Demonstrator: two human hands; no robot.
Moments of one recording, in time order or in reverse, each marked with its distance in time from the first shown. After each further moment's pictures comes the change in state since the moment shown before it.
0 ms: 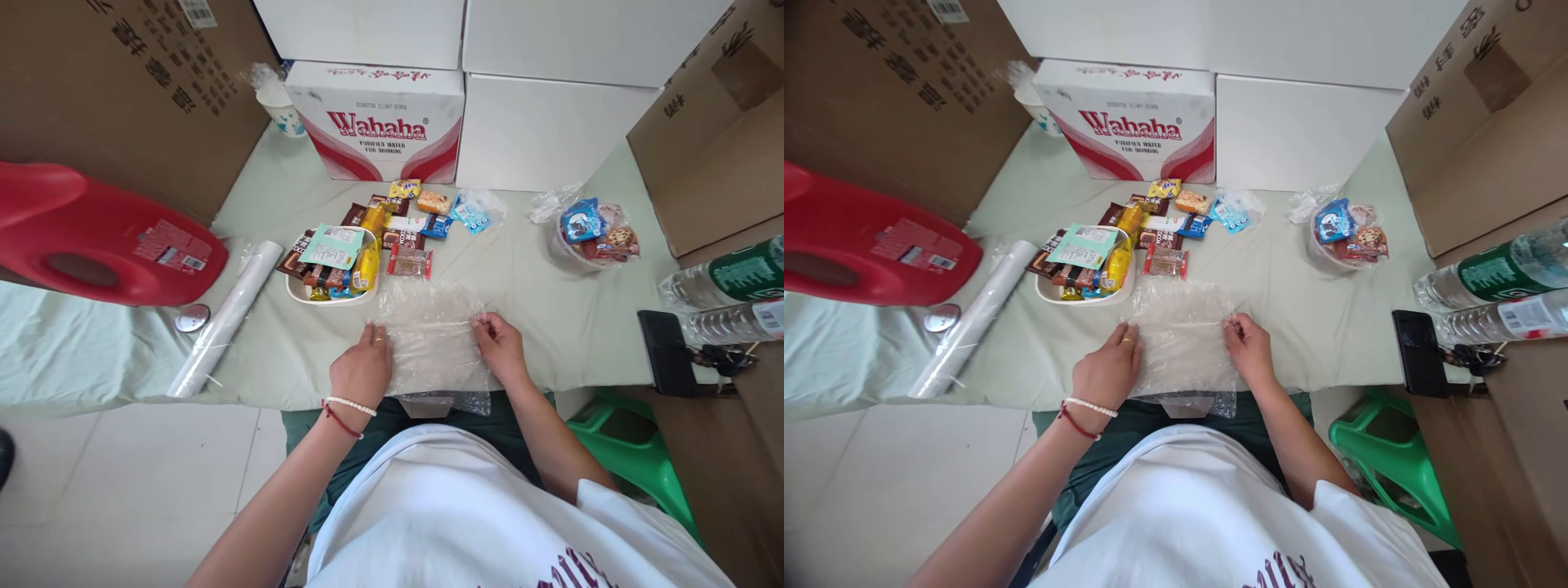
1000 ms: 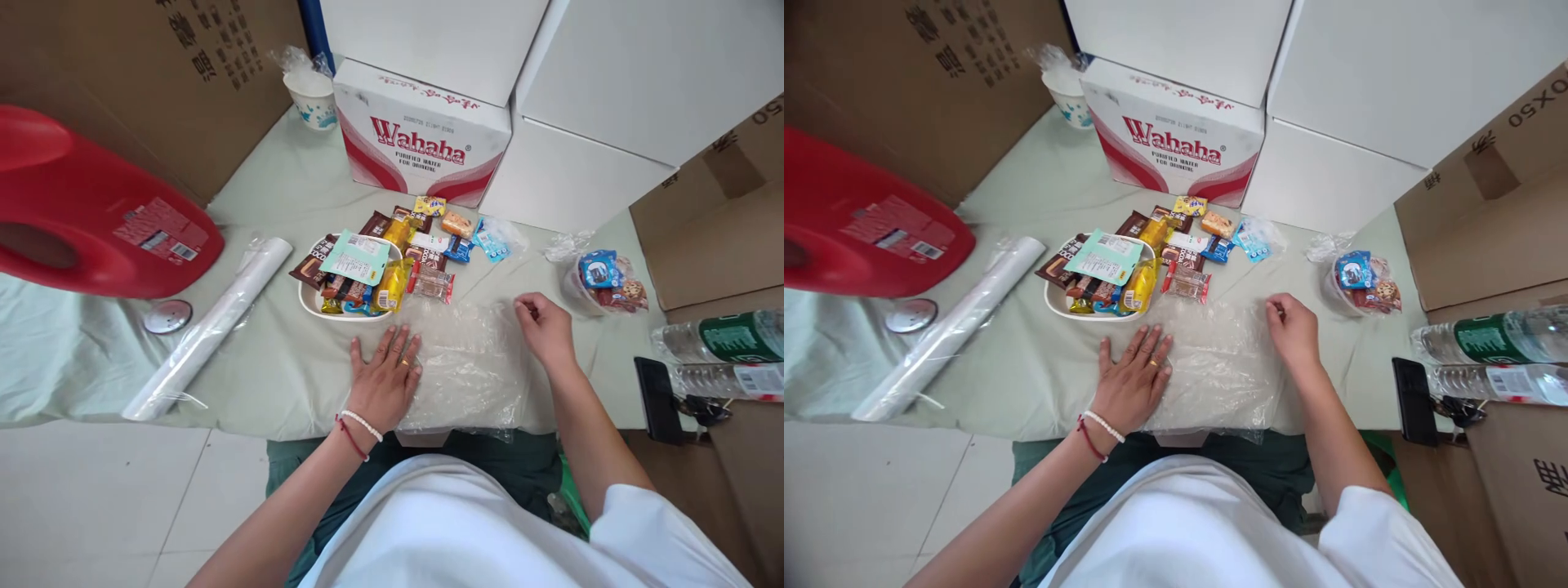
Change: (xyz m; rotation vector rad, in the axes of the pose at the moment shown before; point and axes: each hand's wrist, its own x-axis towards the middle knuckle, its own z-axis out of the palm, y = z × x) left_hand 0.018 -0.019 0.038 -0.247 0.286 0.362; right_hand 0.084 -0.063 -0.038 -0.626 0.157 -0.332
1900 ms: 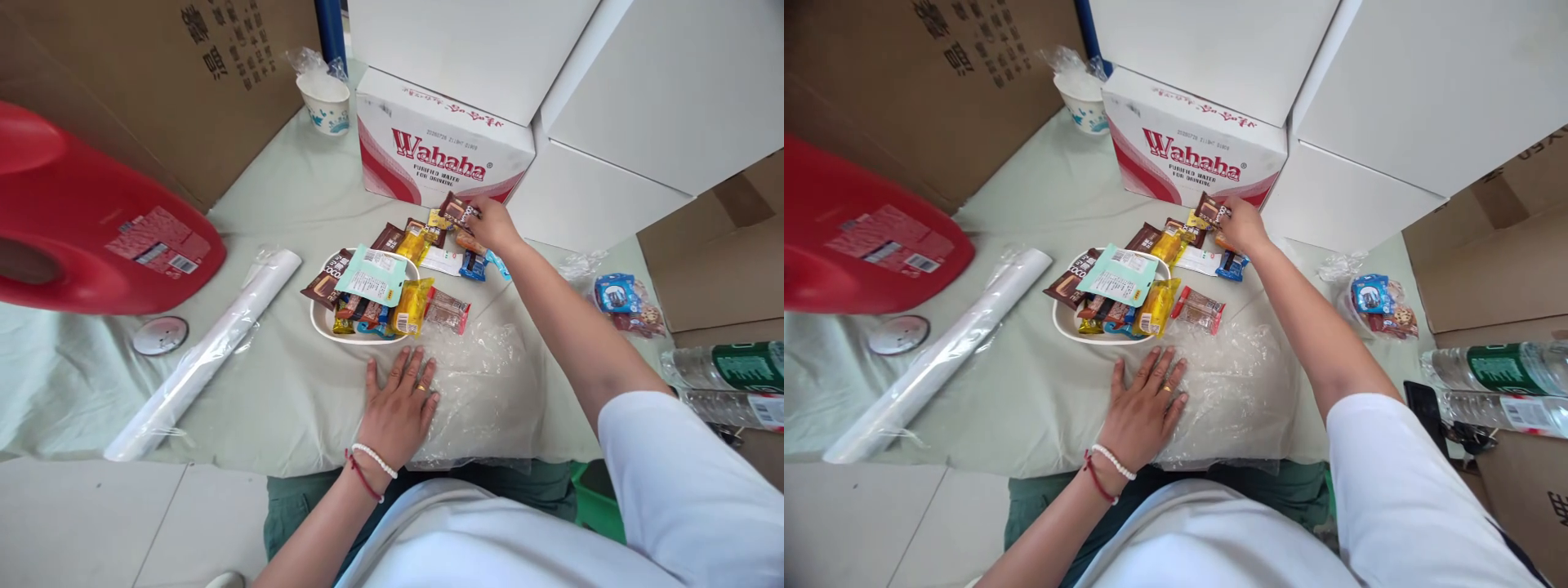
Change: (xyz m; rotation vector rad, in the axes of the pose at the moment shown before) left_hand 0.001 -0.003 -0.003 -0.060 0.024 -0.010; right_hand 0.221 -0.117 0.099 -0.140 -0.199 -0.276
